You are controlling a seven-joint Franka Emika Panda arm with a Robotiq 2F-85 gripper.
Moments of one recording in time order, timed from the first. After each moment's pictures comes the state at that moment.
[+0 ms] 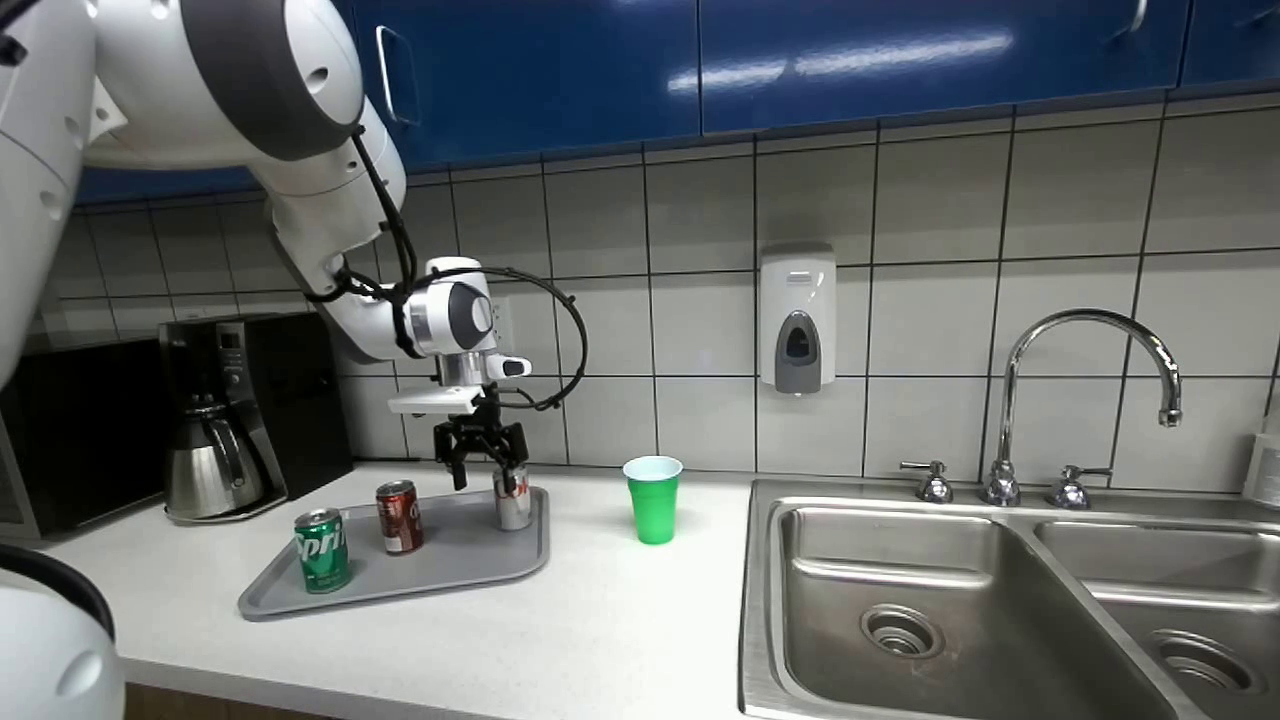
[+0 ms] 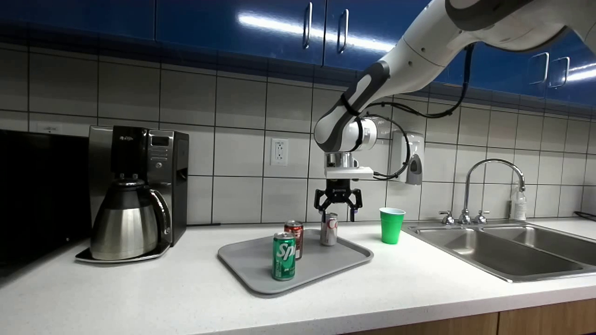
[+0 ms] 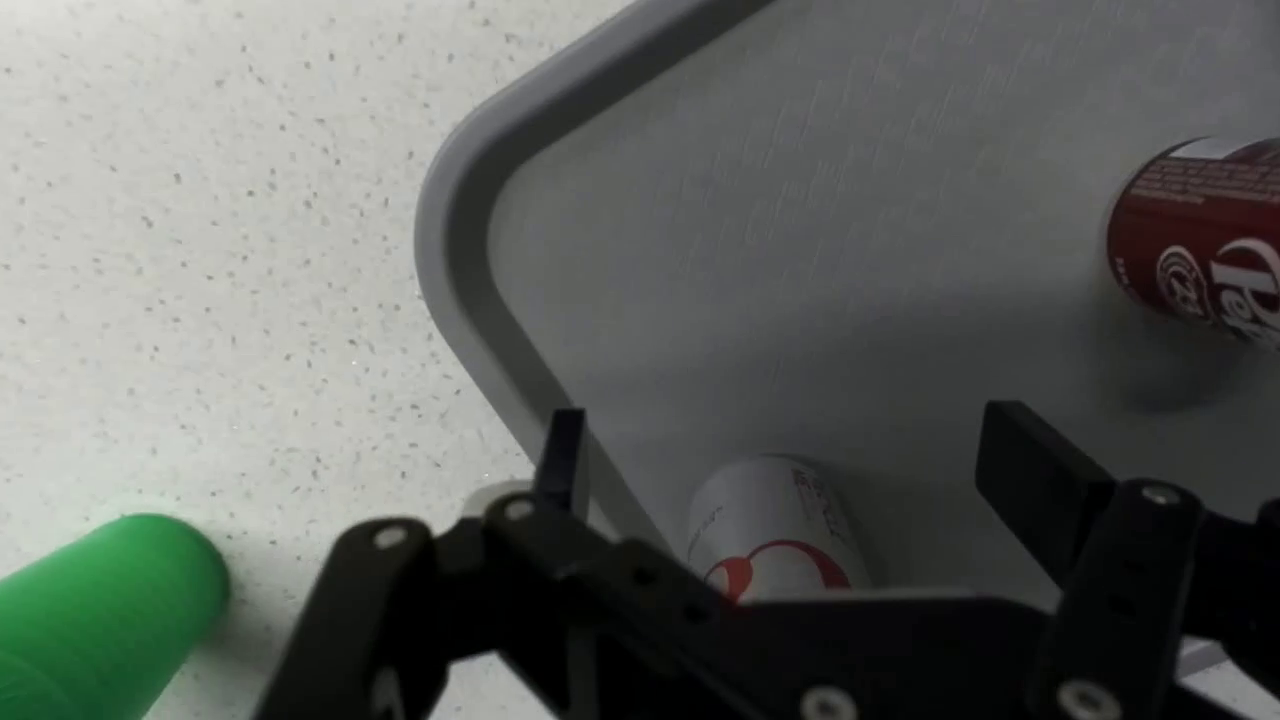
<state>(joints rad) 0.16 0.52 0.03 -1.74 -0.08 2.21 0.32</state>
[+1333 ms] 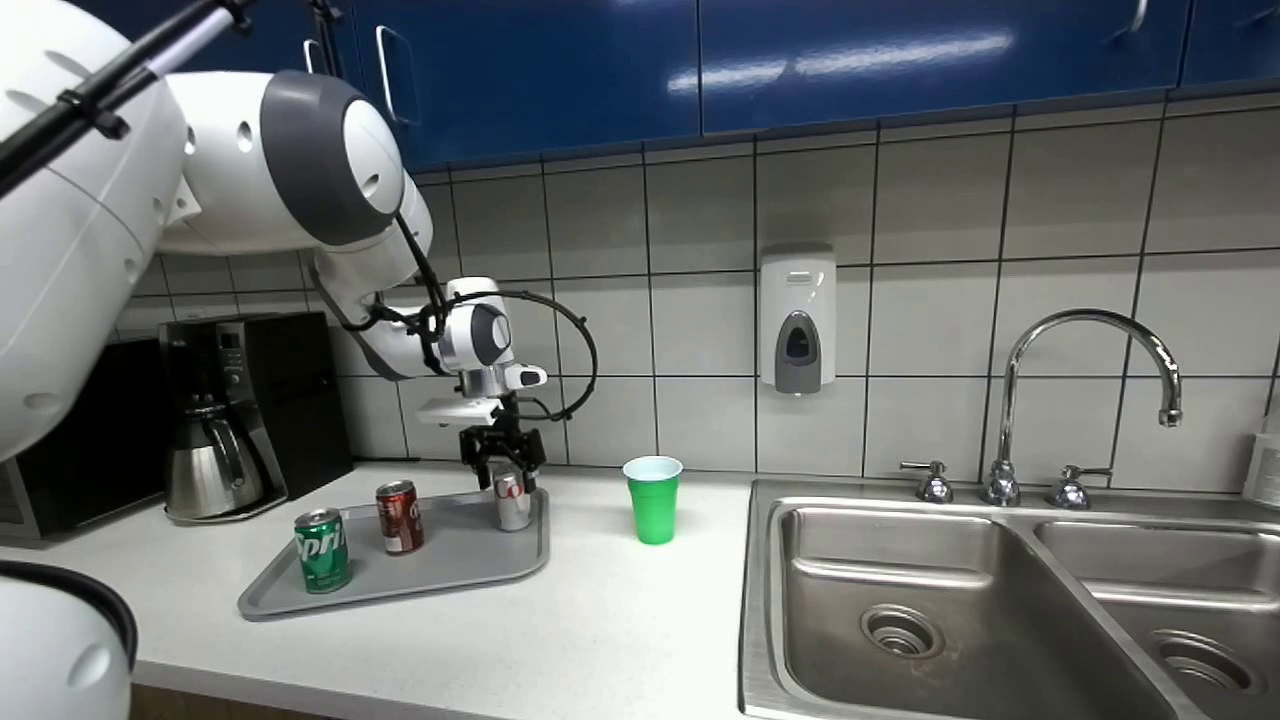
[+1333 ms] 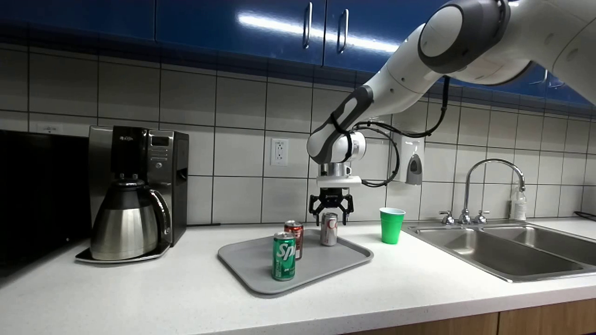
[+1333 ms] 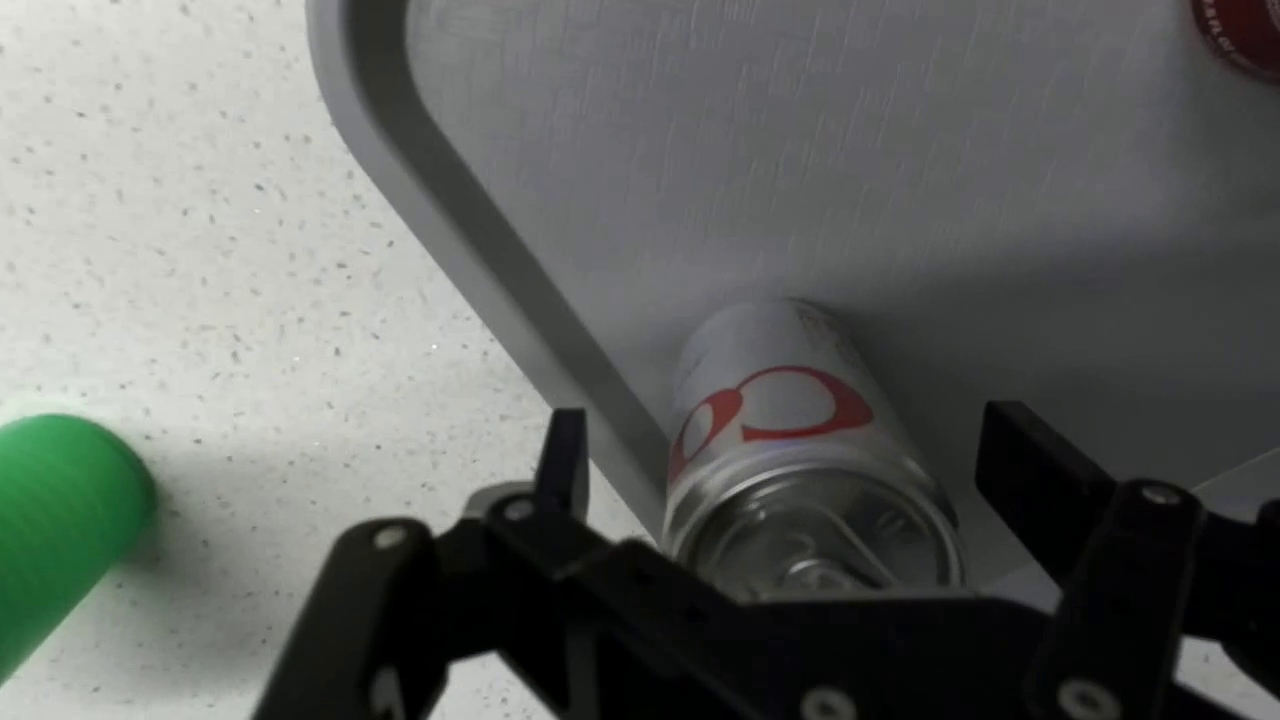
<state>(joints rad) 0.18 0.71 -0.01 -1.50 -0.08 2.21 0.36</state>
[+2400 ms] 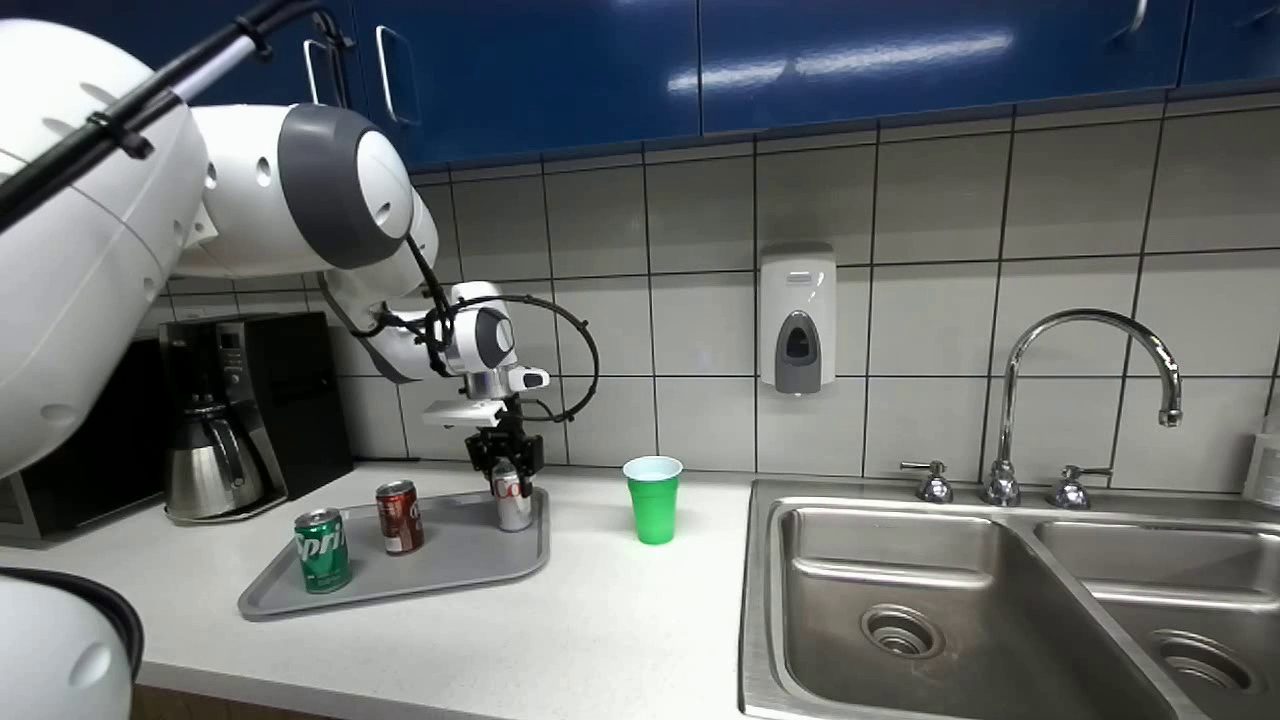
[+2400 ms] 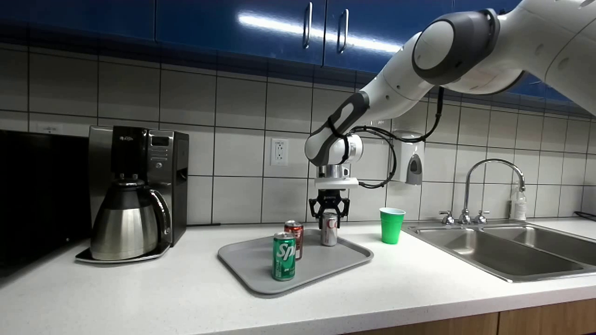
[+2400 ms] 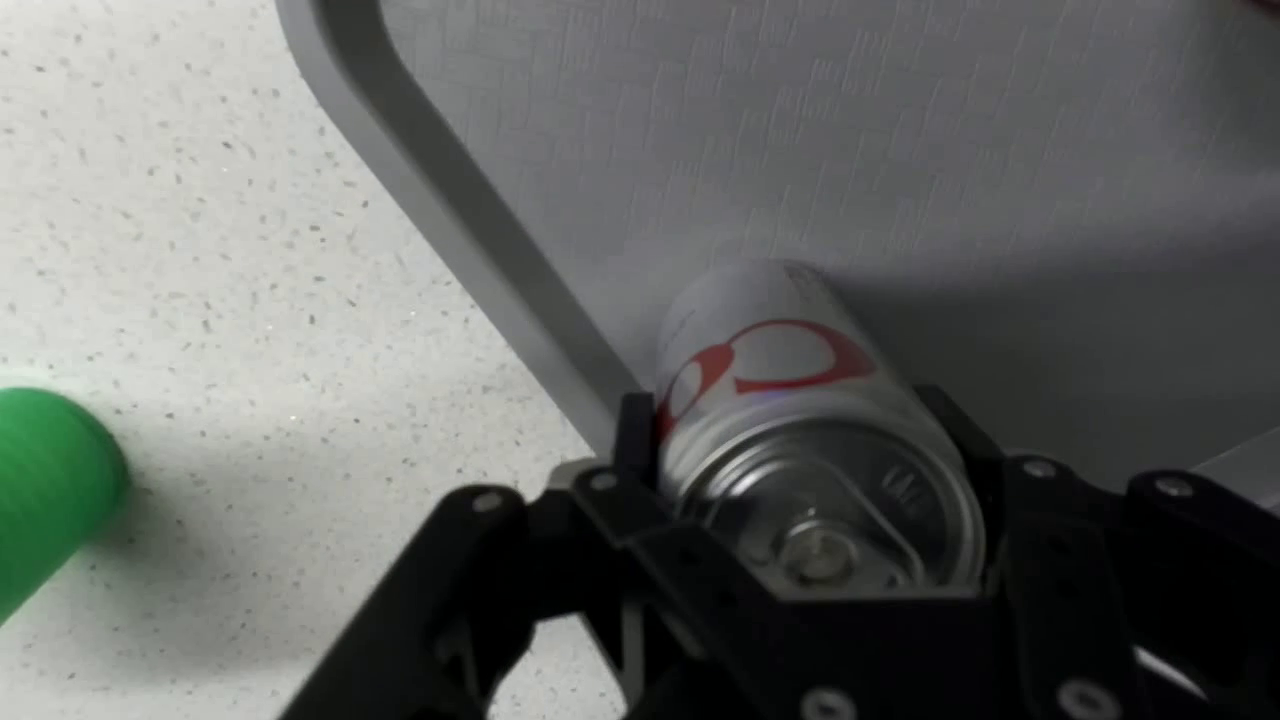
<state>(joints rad) 0.19 0.77 -0.02 -1.42 -0.08 2.18 0.36</state>
